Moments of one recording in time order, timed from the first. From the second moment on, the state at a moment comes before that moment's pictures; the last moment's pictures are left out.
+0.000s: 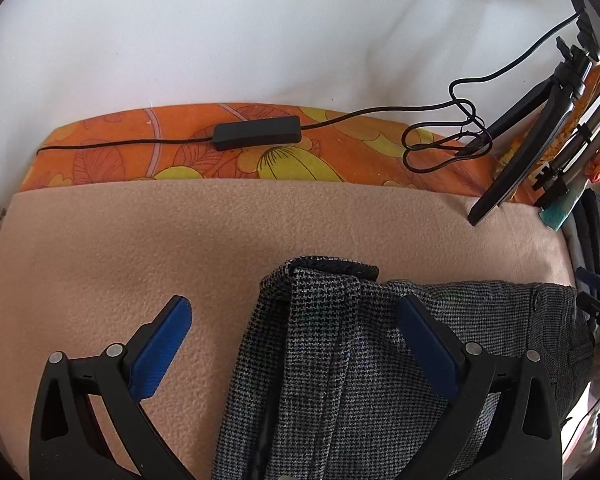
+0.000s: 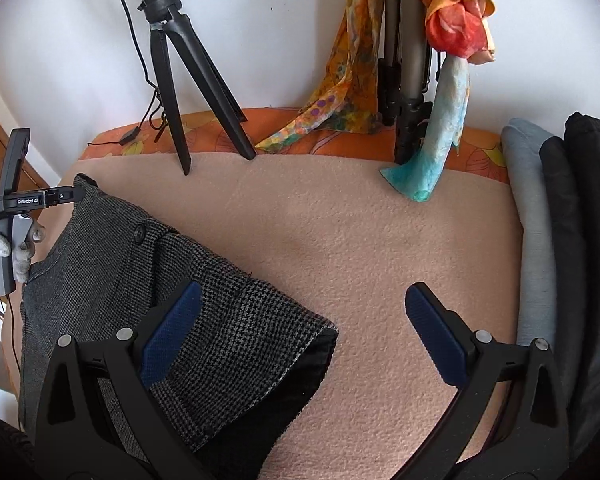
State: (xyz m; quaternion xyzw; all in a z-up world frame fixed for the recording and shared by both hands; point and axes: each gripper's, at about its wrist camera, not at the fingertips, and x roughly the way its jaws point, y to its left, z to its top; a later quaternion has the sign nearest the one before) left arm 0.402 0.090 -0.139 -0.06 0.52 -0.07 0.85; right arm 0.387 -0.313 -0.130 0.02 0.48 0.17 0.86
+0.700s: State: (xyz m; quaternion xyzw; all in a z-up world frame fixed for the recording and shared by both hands) left arm 0.397 0.086 -0.118 -0.11 0.48 -0.12 0.86; right arm 0.395 -0.281 -0.144 0.04 0.50 0.24 0.83
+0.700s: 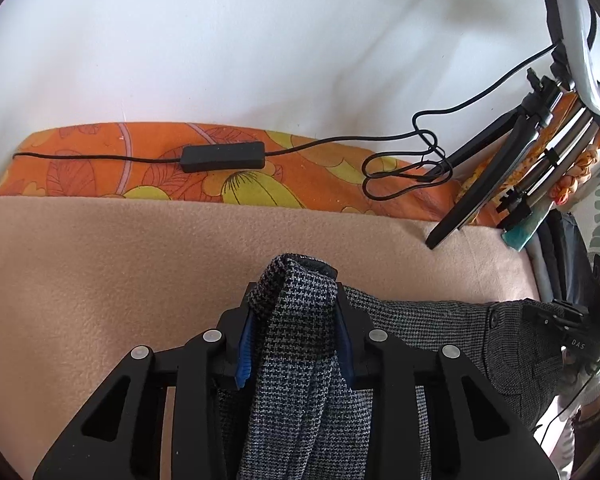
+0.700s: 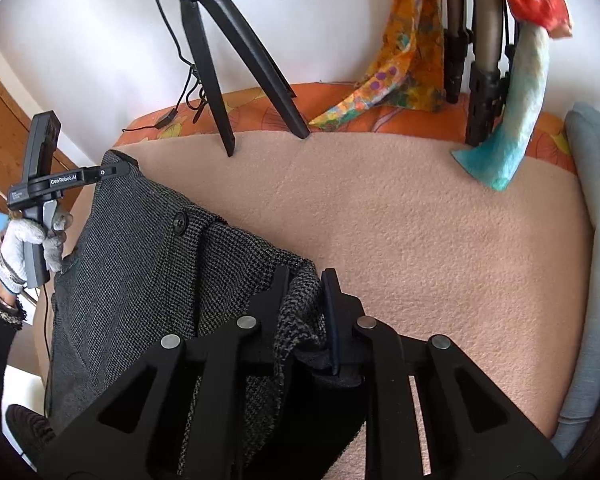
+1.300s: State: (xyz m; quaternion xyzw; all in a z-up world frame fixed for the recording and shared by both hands) left arm 0.287 0.101 -0.025 -0.13 0.39 -0.16 0.90; right arm 0.302 -0.260 -0.017 -0.04 0.39 0.25 0.88
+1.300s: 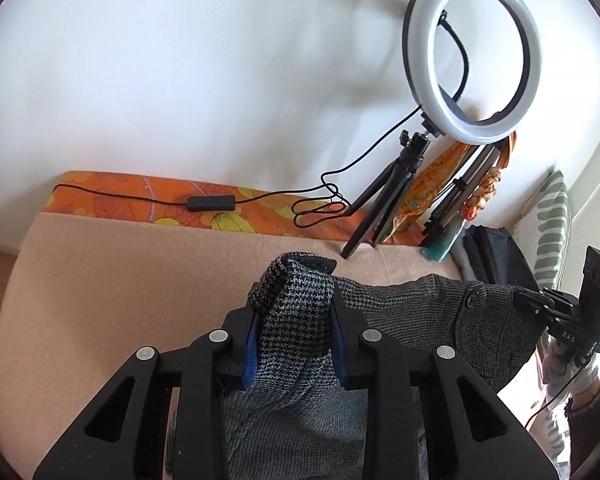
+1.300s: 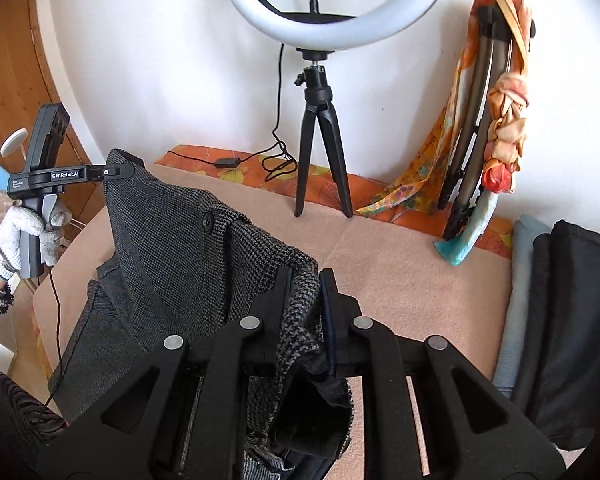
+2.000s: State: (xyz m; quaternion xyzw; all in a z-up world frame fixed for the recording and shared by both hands) left arm 0.077 0.105 -0.037 -0.15 0.37 -0.18 0.90; right arm 0.102 -0.246 -0.013 -0.14 0.28 0.25 0.91
